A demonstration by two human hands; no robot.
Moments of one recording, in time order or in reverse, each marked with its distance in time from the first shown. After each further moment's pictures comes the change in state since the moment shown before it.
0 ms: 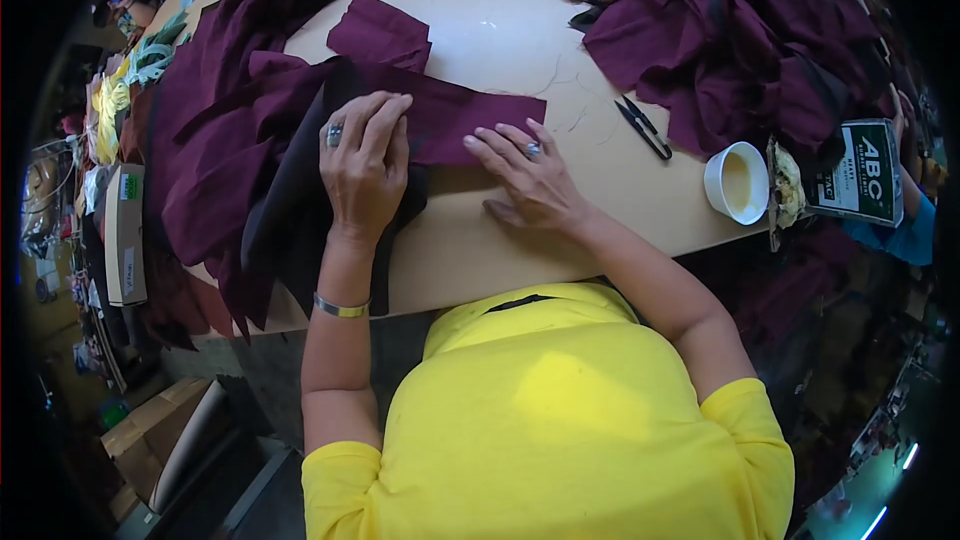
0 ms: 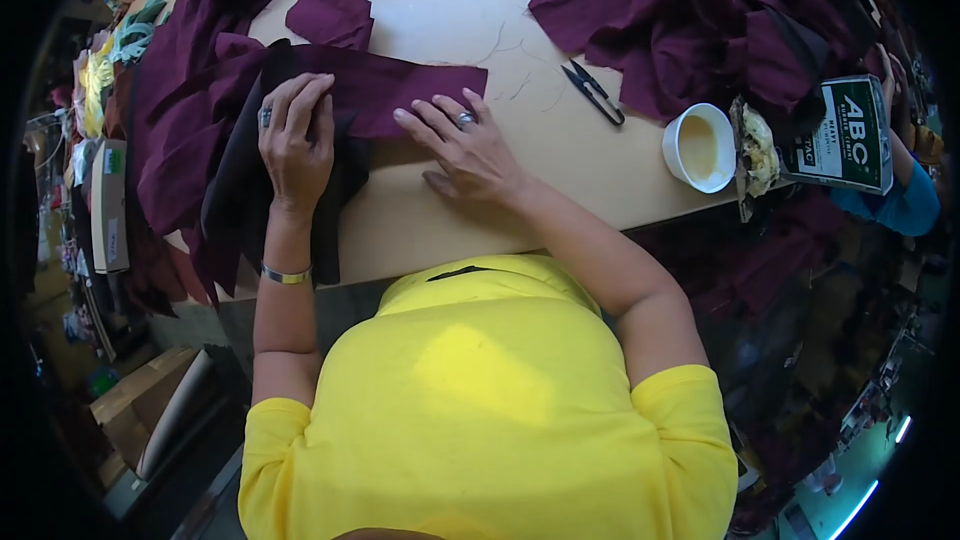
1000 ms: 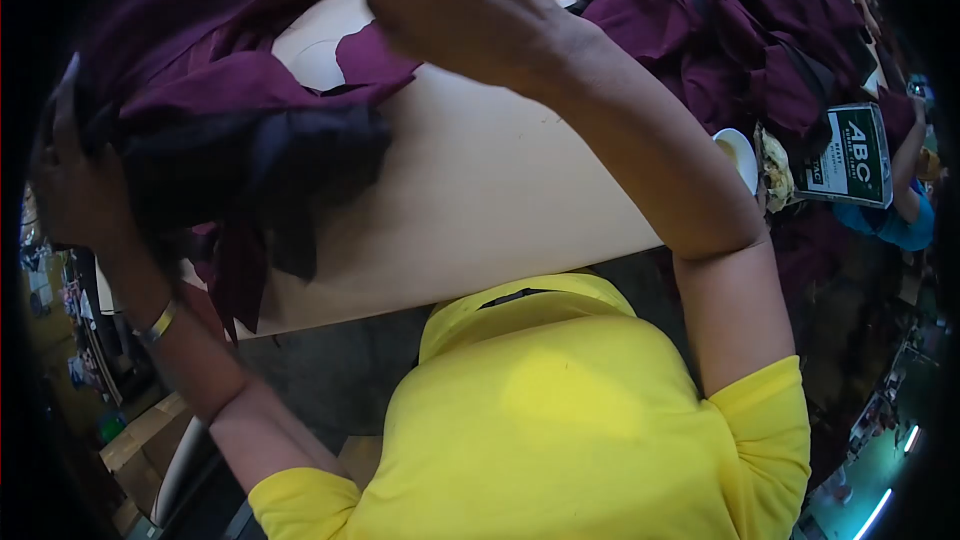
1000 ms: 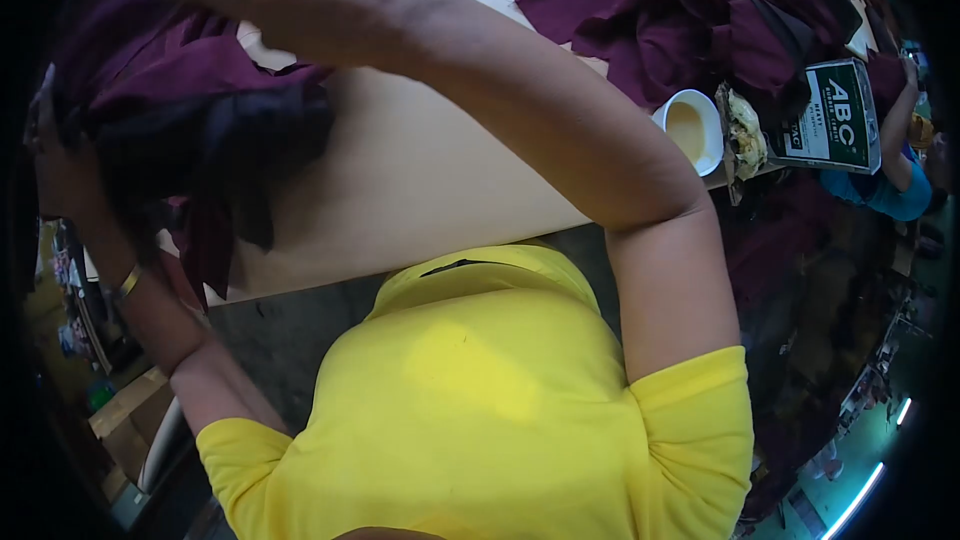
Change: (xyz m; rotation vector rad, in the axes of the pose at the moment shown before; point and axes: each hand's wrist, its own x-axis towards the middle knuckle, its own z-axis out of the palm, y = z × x) left_hand 0.083 -0.140 -0.185 0.997 0.115 0.237; right_hand 0.190 -0.009 -0.092 0.232 0.501 -0.512
